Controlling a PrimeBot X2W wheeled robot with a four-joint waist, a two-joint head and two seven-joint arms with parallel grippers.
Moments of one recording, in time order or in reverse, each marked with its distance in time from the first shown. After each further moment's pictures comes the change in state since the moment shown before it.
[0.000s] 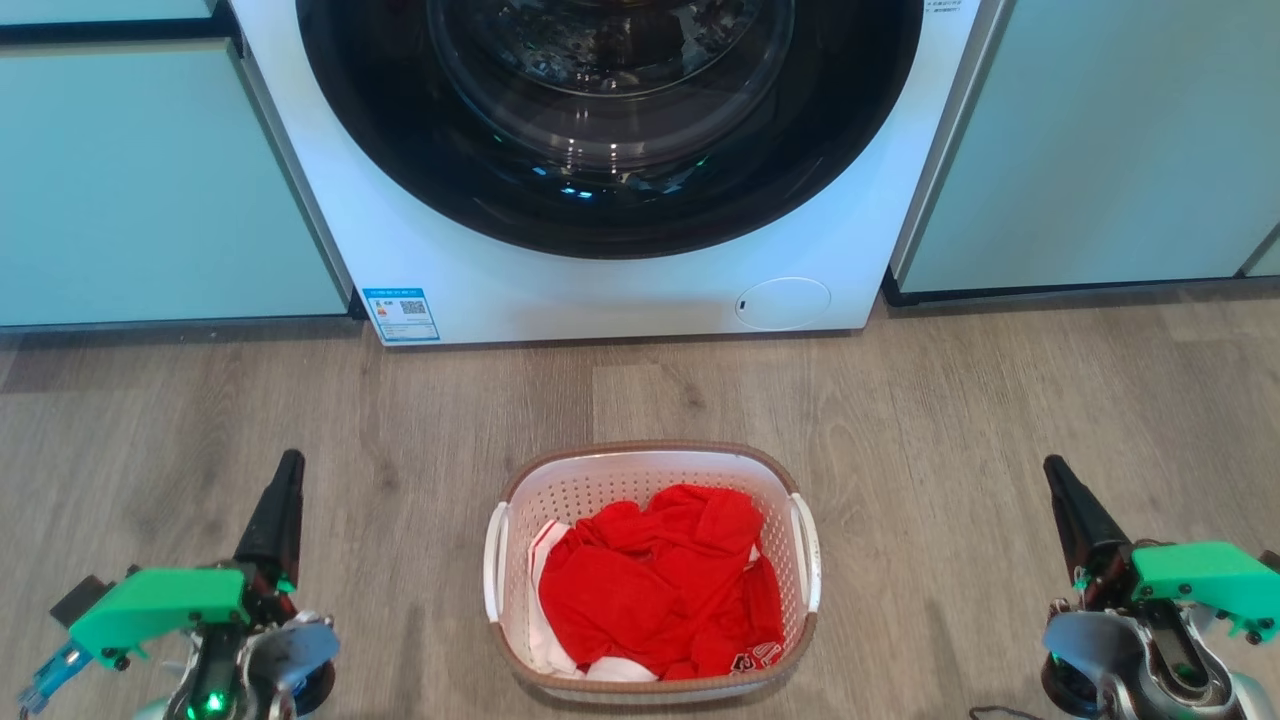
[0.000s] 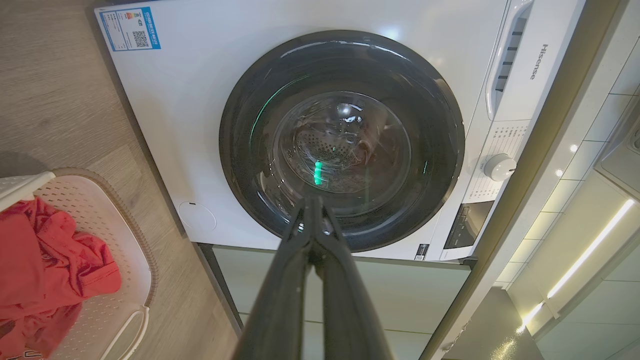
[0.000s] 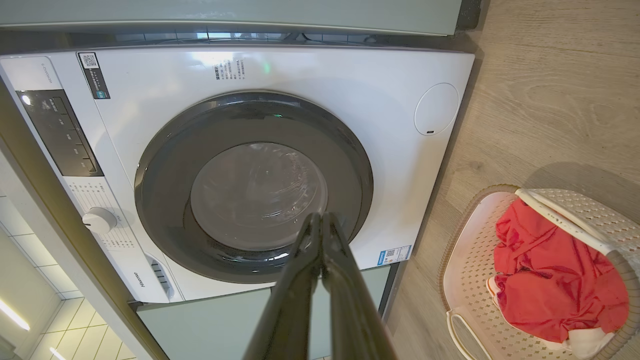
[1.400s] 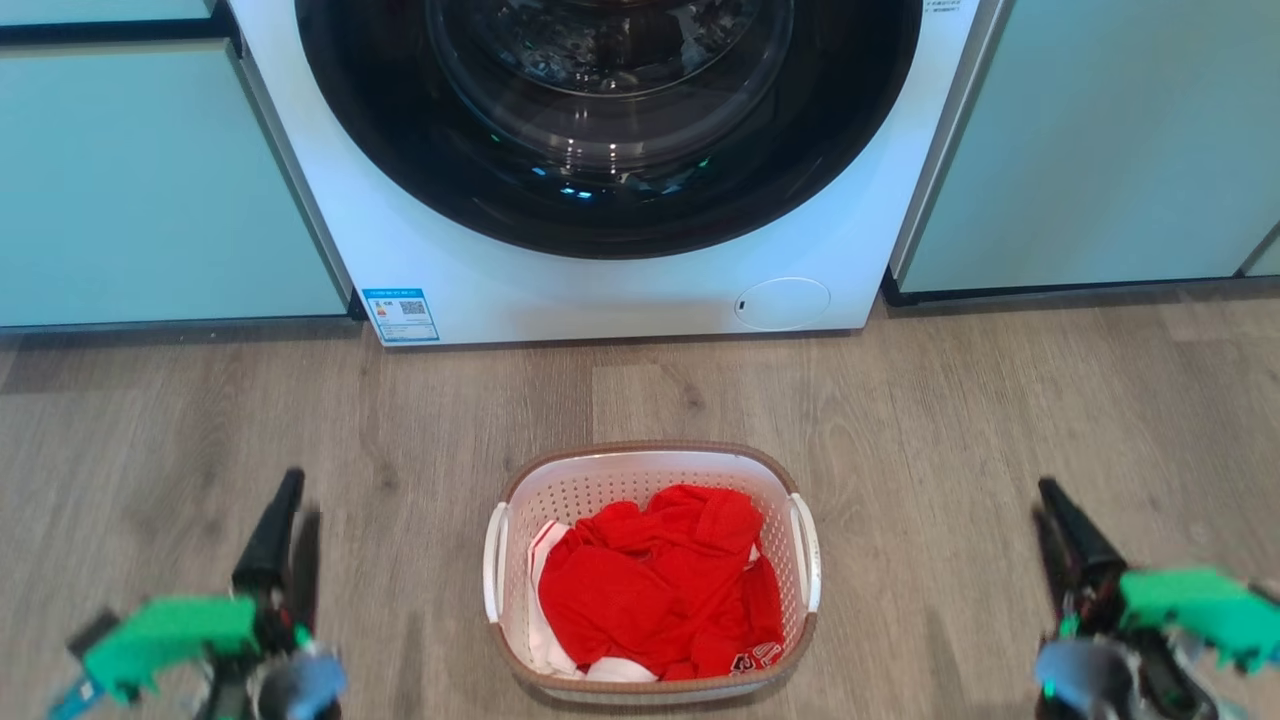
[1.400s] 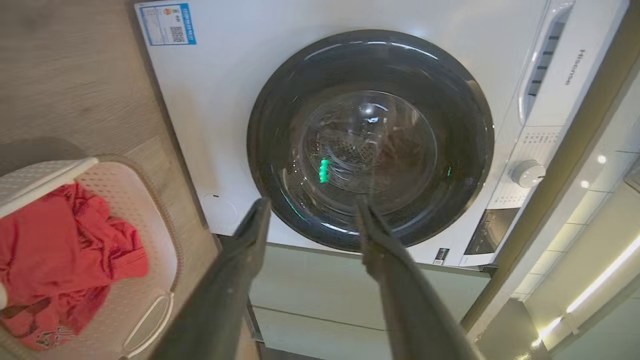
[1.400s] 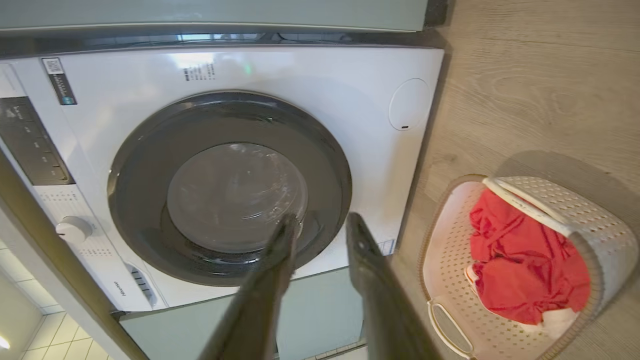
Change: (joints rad) left arm 0.016 -0.001 -0.003 0.033 0.000 0.001 0.000; right arm 0.013 0.005 0.003 0.033 0.001 0.000 -0.001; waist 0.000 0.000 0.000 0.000
